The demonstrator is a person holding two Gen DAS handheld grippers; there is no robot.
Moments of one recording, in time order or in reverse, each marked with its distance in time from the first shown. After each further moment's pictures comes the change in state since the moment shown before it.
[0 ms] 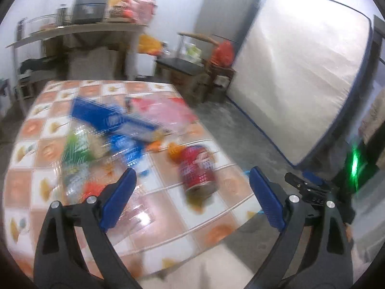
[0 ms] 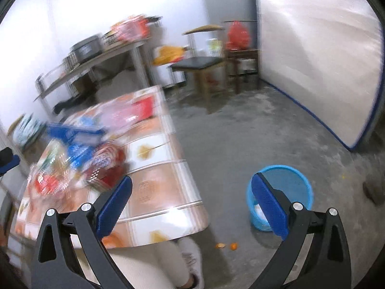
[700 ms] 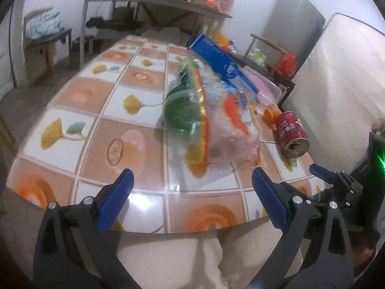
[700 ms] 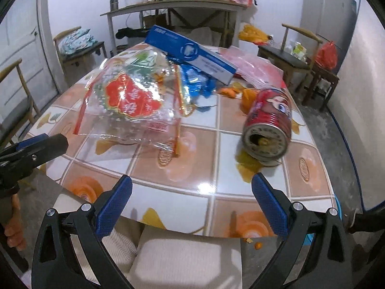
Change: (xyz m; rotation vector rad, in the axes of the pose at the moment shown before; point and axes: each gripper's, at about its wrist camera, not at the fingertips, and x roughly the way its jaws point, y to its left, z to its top) left arm -0.026 0.134 -0.123 -0.293 0.013 0.220; right arm 0.028 0.206 -0.085 -0.434 0.163 0.153
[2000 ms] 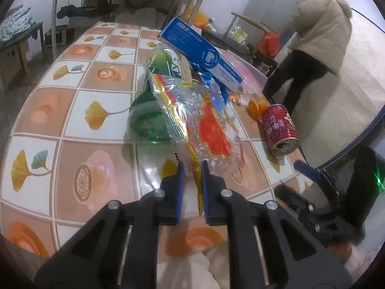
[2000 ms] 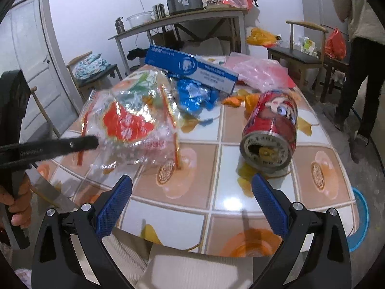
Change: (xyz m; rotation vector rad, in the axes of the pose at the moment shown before) left arm 0.031 -0.019 0.042 0.080 0.150 -0.127; right arm 0.014 -0.041 0.011 0.099 -0.096 0.173
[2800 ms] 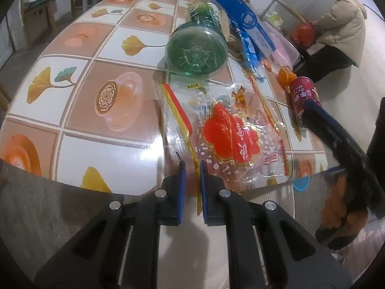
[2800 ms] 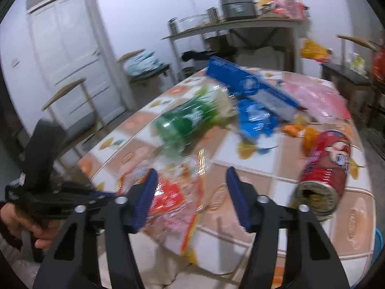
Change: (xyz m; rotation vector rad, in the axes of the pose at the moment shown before) left arm -0.001 0.017 -0.053 -0.186 0.154 0.138; right arm 0.007 0.030 0.026 -0.156 -0.001 0.319
